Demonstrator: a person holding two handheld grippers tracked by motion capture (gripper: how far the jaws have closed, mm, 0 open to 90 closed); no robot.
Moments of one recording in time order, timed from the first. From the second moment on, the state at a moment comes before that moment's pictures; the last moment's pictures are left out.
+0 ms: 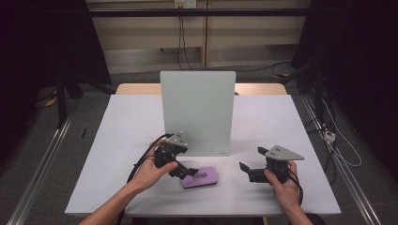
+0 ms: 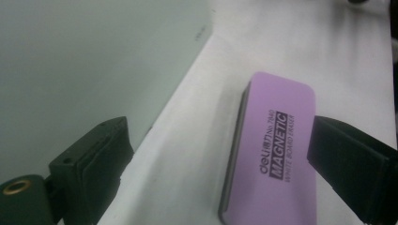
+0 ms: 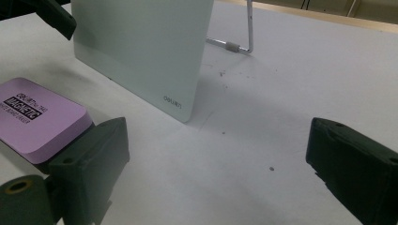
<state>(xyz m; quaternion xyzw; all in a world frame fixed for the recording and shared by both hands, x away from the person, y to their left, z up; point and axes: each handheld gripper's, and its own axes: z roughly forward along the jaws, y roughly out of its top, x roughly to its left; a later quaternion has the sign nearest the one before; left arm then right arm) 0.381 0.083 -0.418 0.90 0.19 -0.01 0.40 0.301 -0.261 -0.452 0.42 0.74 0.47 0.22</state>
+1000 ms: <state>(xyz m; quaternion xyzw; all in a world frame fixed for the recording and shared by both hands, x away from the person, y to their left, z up) 0.356 0.181 -0.421 0.83 0.32 0.14 0.44 0.296 -0.263 -0.452 0.43 0.74 0.47 0.22</state>
